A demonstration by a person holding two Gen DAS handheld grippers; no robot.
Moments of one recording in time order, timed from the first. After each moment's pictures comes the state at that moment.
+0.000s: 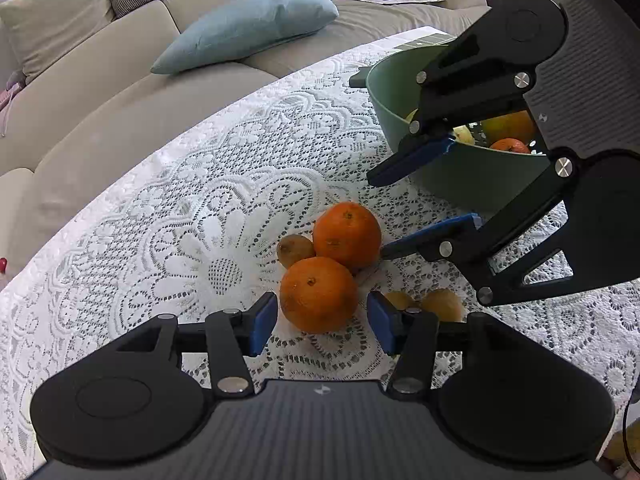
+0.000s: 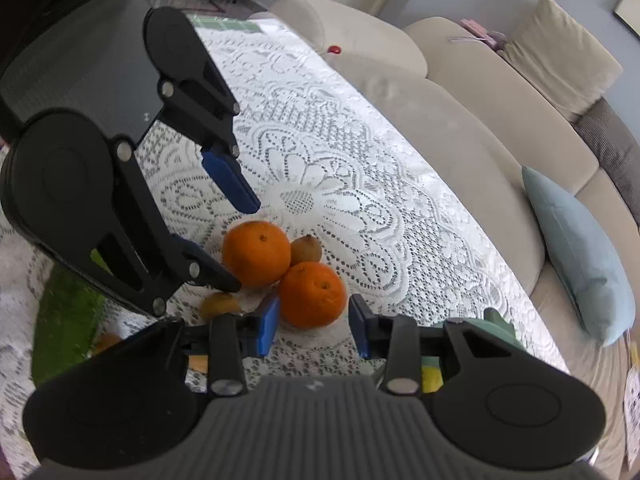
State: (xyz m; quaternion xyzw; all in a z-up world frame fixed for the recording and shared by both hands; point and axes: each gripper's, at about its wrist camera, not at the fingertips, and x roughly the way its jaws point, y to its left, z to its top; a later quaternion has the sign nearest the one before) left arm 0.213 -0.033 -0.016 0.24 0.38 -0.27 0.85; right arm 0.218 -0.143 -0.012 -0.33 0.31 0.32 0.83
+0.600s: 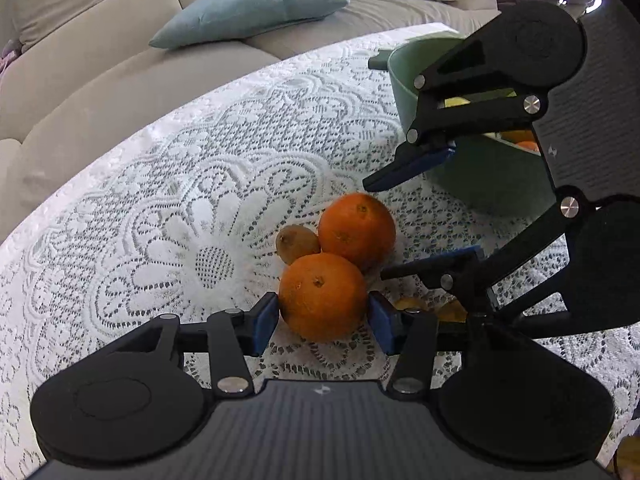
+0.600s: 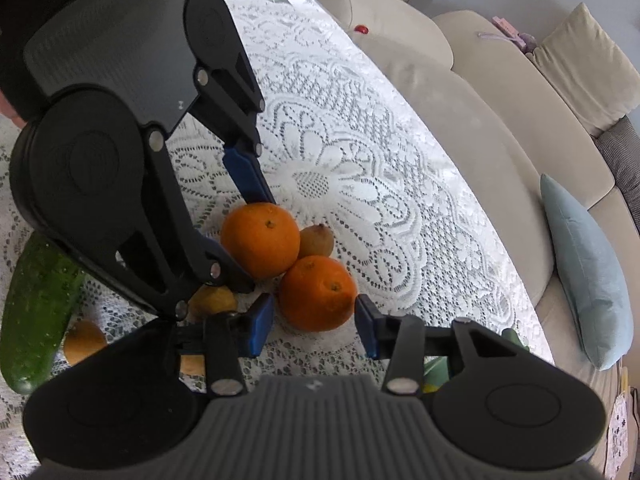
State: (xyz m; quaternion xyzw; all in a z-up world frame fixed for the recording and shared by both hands) left arm 0.236 -0.029 -0.031 0.21 0.41 -0.28 0.84; right arm 0.227 -0.124 -0.029 -0.38 0.33 0.33 0.80
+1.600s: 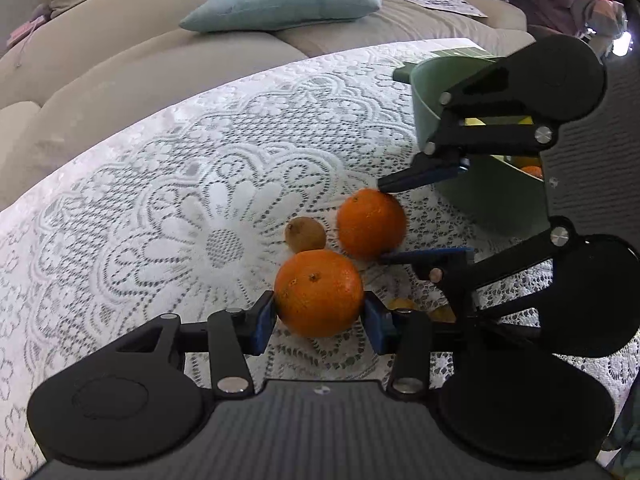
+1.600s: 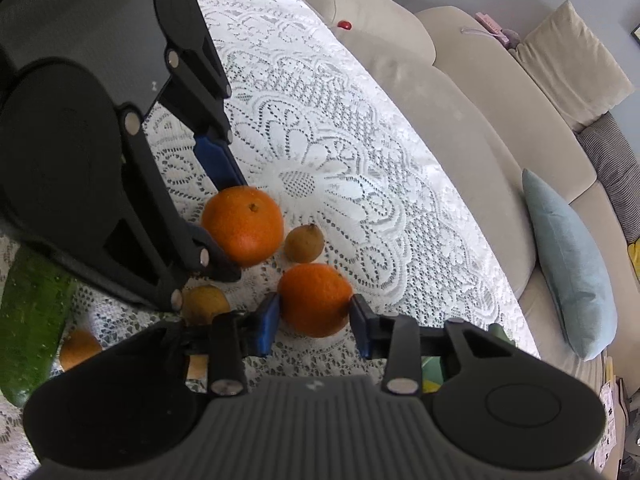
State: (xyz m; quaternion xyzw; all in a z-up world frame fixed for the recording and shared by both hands) left arm 0.231 -0.021 -0.019 0.16 0.43 -0.24 0.85; right arm 0.220 -0.122 -0.025 -0.39 0.32 0.30 0.81
